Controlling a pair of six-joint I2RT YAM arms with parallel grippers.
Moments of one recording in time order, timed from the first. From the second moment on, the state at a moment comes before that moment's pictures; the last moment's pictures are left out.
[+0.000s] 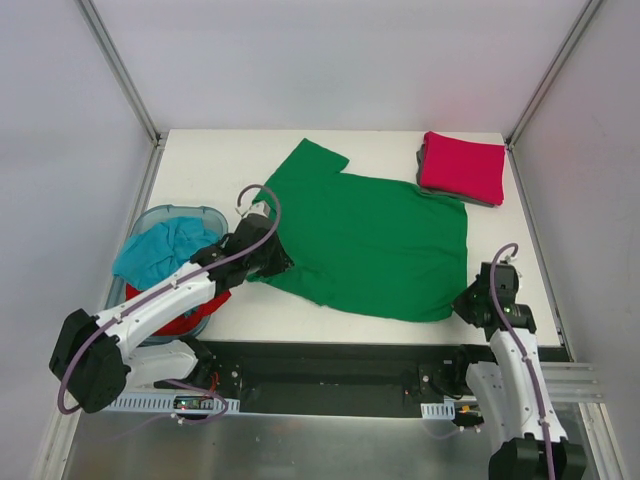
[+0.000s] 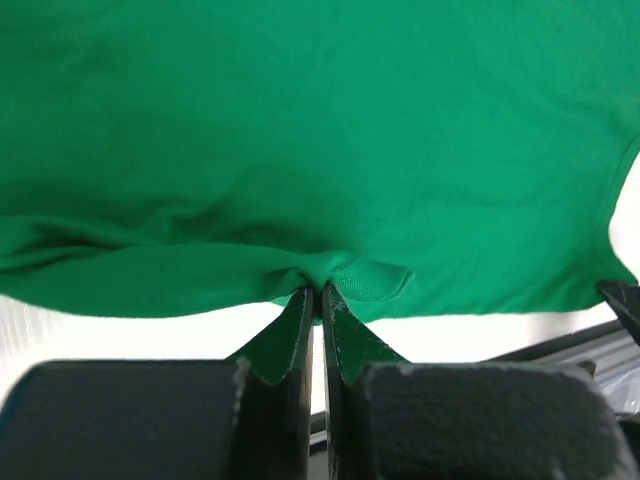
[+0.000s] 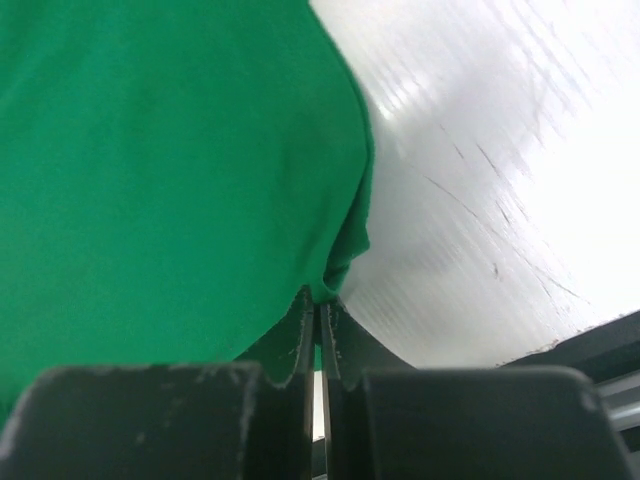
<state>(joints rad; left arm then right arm) -0.68 1.11 0.73 -0.41 -0.06 -0.89 -0.06 0.59 0.38 -0.80 0.05 0.71</state>
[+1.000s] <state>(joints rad) -0.46 1.52 1.10 -0.27 -0.19 -0.65 -0.09 1.25 0.78 -0.56 0.05 0.61</state>
